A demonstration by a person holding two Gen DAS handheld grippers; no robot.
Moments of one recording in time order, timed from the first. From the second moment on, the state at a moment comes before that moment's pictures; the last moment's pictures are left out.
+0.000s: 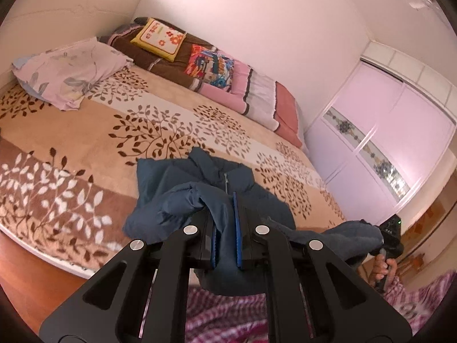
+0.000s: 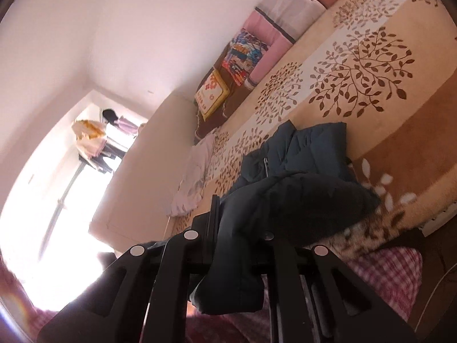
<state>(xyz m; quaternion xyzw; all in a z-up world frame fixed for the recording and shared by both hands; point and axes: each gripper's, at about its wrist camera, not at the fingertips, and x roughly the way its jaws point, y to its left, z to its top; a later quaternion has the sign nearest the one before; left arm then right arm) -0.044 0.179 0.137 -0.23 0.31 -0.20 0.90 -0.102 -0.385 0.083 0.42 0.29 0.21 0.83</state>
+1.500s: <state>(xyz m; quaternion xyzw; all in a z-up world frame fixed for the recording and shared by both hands) 0.236 0.132 0.064 -0.28 0.37 -0.08 0.88 0.225 -0.388 0.007 0.42 0.39 0.09 0.81</state>
